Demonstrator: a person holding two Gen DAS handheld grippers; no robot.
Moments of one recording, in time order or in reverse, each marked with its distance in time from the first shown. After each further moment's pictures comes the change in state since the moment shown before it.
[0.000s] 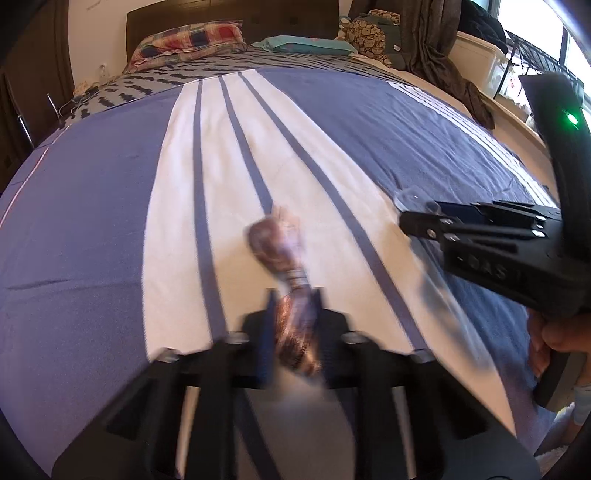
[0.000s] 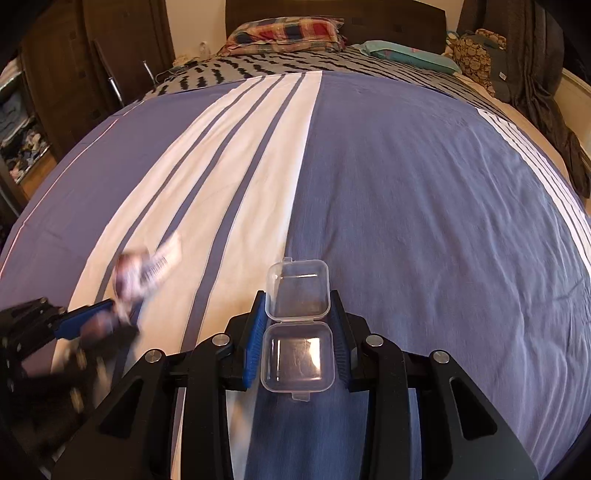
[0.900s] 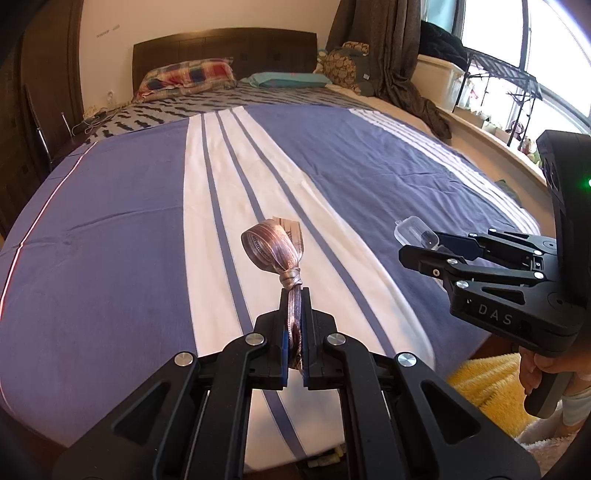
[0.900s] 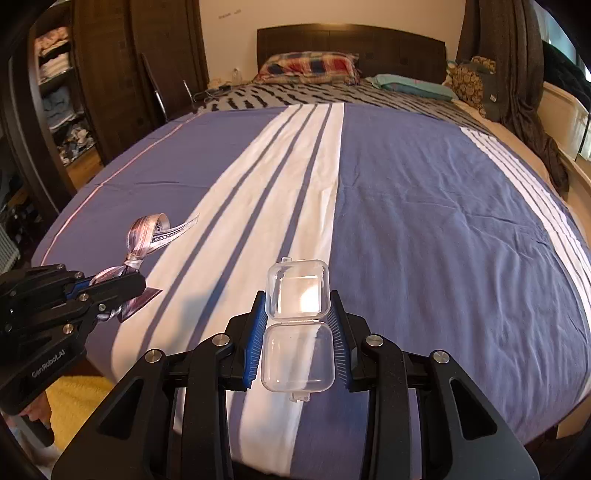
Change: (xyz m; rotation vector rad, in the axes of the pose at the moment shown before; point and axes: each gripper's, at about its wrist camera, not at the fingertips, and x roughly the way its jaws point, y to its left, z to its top) left arm -0.174 -0.053 -0.122 0.022 -0.134 -0.034; right arm -0.165 0.045 -0.139 -0.037 -0.136 0.053
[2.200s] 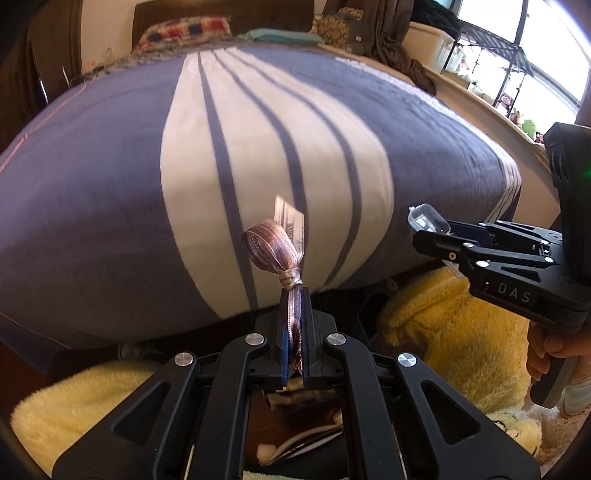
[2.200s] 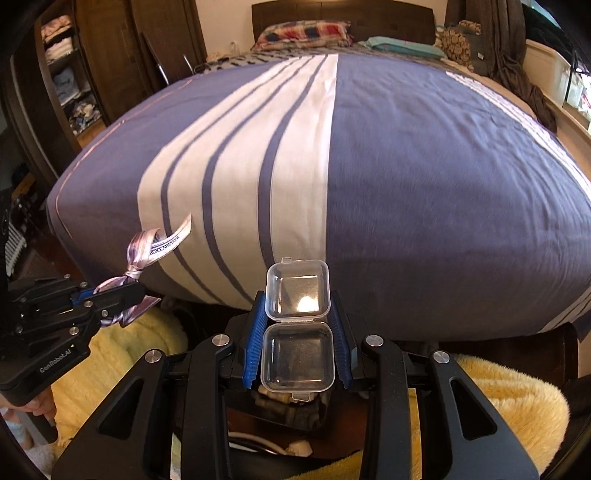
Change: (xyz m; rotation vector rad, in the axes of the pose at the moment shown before) left arm -0.025 -0.033 -0.176 -0.051 0.150 -0.056; right arm -0.037 0.019 -0.173 0.060 0.131 0.027
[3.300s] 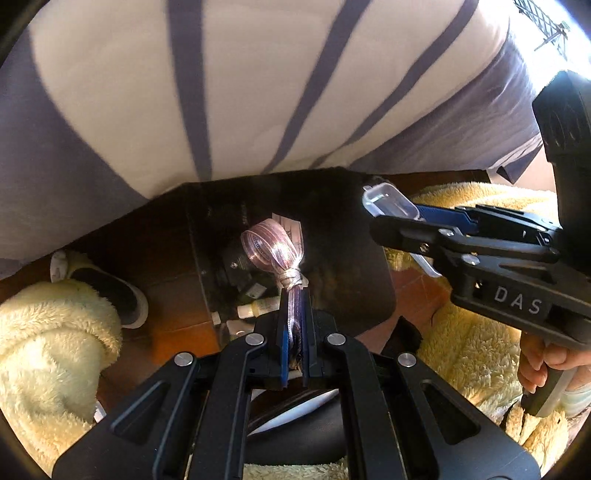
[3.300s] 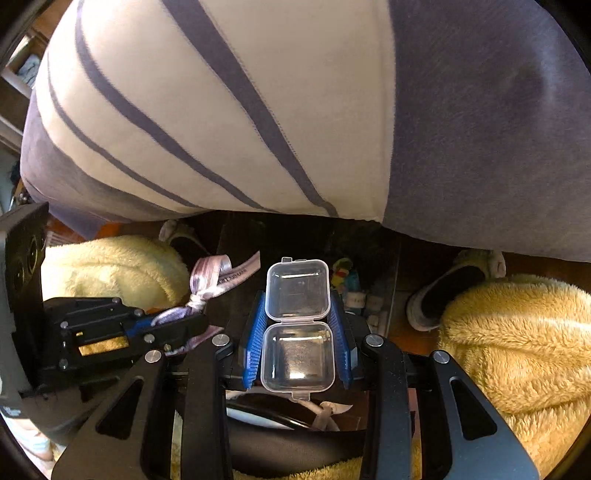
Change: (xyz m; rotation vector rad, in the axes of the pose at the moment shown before) left arm 0.148 0.020 -0.067 -0.089 0.403 -0.145; right arm 0.137 -0.003 -0.061 0.117 0.371 0.119
